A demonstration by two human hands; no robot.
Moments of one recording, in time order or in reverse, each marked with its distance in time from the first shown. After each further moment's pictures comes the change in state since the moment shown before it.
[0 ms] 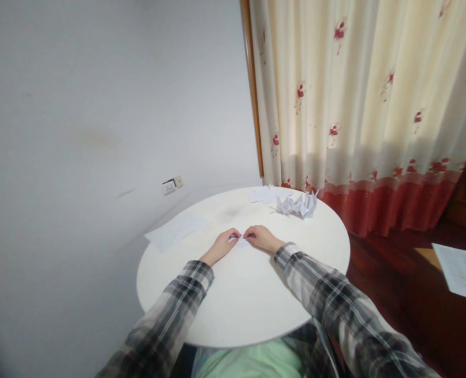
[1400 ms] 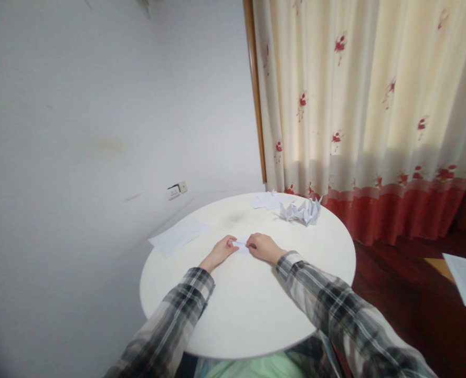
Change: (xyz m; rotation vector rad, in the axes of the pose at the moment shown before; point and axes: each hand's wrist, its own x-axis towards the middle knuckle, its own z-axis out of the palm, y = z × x) left_hand -0.009 0.014 -0.018 0.191 -0.014 -0.456; right_hand -0.007 -0.021 -0.004 -0.262 -0.059 -0.058
